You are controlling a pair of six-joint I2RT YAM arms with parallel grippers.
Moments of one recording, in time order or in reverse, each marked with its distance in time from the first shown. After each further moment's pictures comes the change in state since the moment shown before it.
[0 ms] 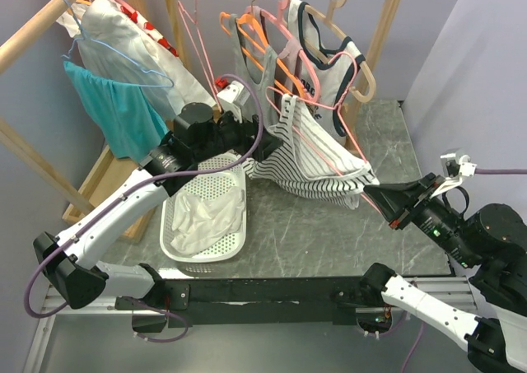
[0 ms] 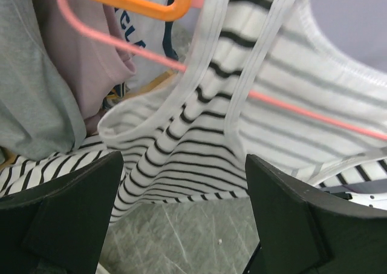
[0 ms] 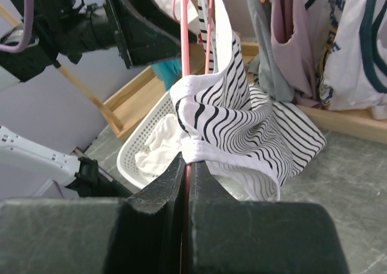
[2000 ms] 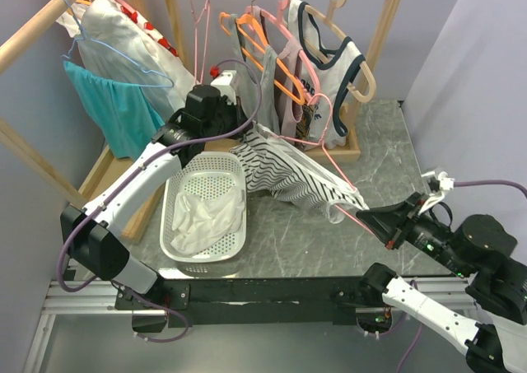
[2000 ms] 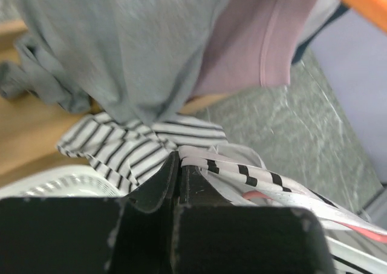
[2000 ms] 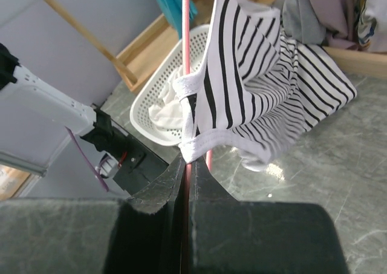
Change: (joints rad) left arm 0.164 0.208 0.134 -0.149 -0.150 -0.030; right arm 0.000 -0.094 -0.137 -0.103 -0.130 0.089
